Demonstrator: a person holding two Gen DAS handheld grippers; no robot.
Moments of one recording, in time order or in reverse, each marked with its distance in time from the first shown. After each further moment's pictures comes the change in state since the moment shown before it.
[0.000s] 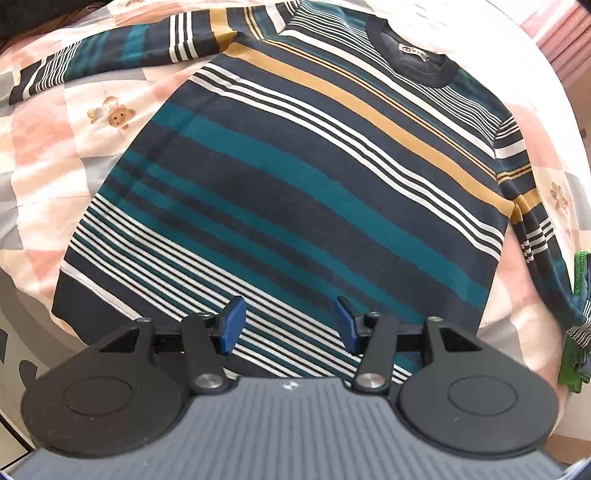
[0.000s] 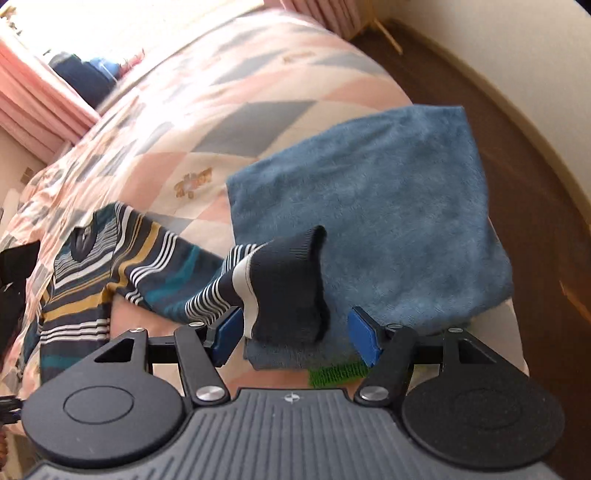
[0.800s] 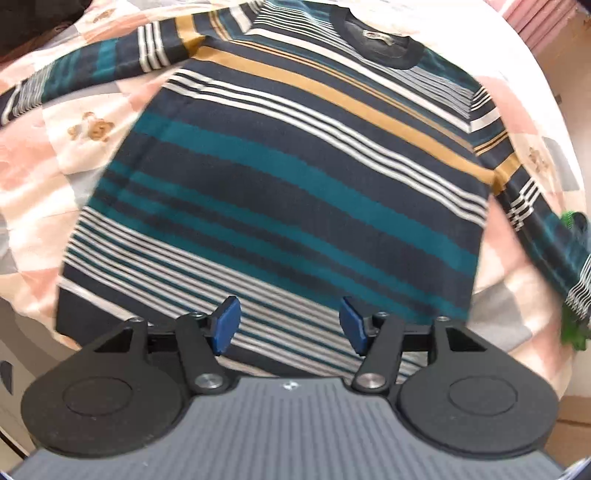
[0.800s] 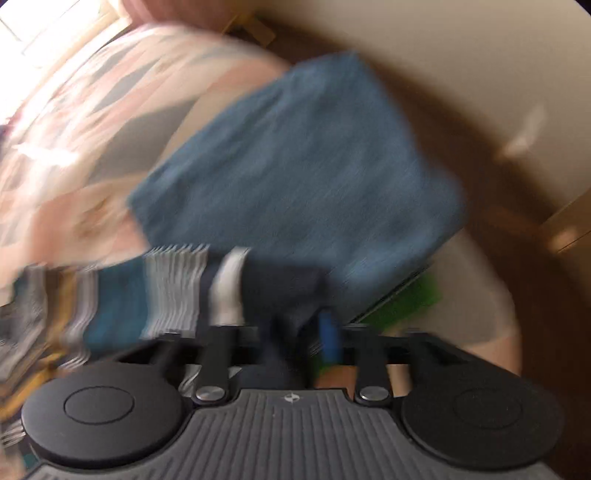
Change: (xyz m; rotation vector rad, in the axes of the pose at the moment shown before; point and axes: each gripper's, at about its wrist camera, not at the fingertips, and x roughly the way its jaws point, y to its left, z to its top) left arm -0.007 0.014 -0.013 0.120 0.004 -0.018; right arm 0.027 0.029 0.006 0.285 -0.037 -0.408
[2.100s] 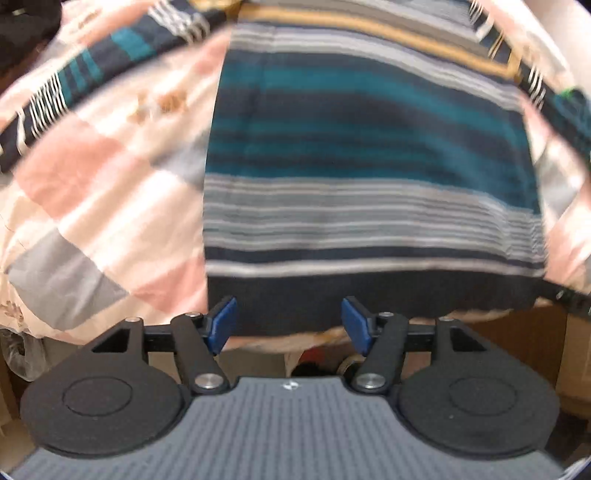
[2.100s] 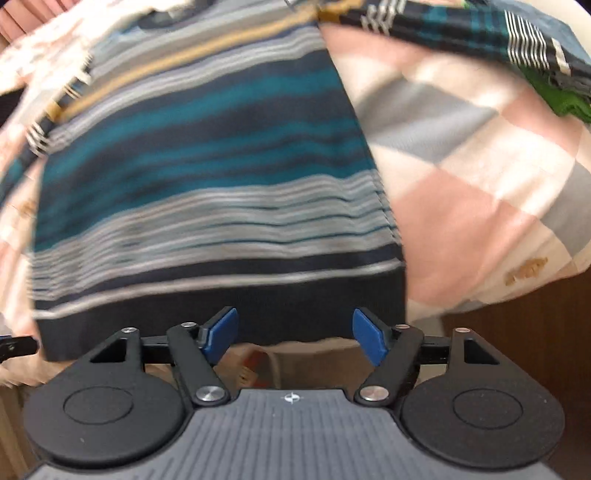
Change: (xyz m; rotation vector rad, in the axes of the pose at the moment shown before) left arm -0.036 0.146 -0.014 0.335 0.103 0.008; right arm -0.107 0.311 -0.421 -0.385 0.198 0.117
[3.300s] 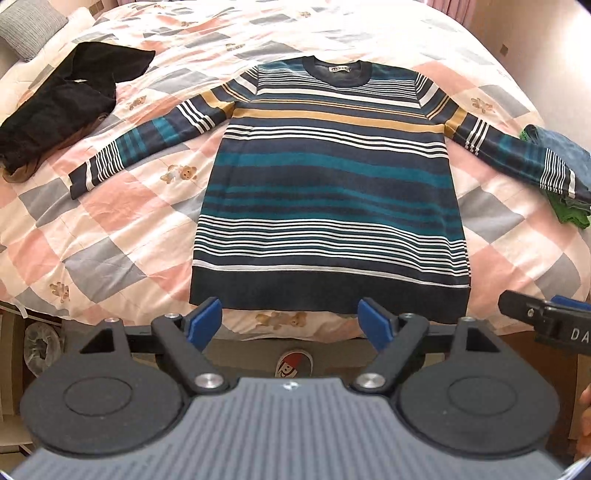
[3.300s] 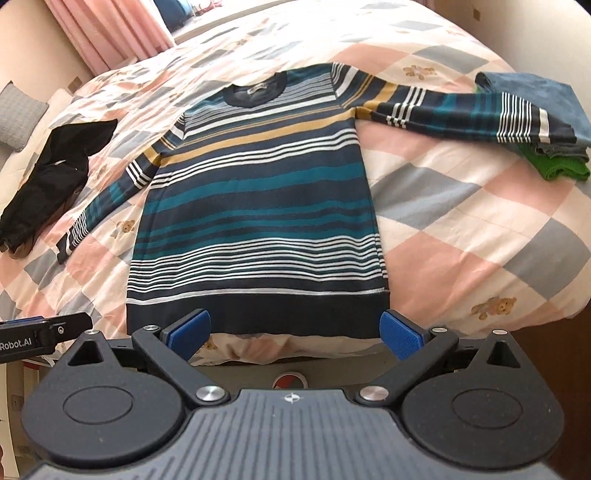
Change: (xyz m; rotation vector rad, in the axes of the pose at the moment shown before) left arm -0.127 -0.120 -0.095 -0.026 -0.267 0.110; right arm -0.129 -0.033 -0.024 -0.110 -0.183 0.184
